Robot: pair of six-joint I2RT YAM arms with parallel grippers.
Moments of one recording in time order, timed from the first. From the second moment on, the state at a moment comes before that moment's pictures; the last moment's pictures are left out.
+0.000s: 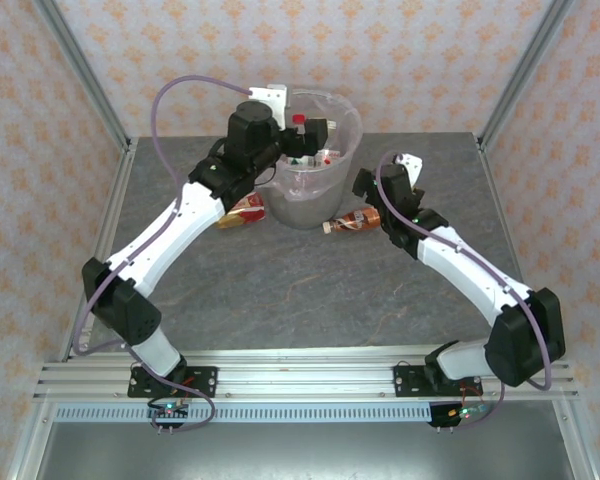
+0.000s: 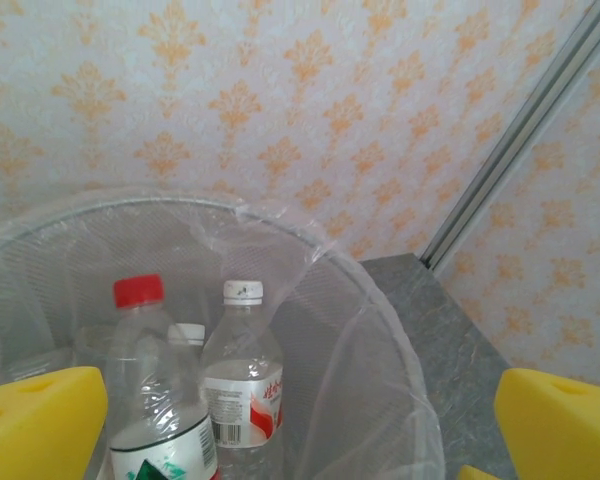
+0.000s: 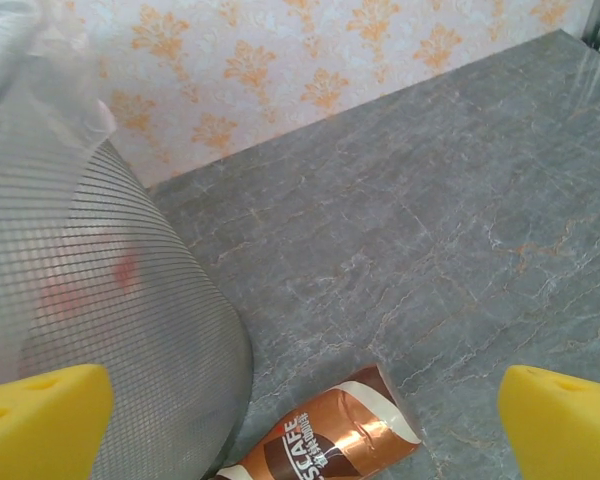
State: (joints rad) left arm -0.53 1.63 1.69 -0.28 -0.10 -0.33; right arm 0.47 1.36 1.07 -0.27 0.48 0.59
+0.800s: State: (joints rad) left arm -0.26 1.22 1.12 -0.30 -0.38 -0.46; right arm 0.32 1.70 1.08 -0.26 0.21 1.11
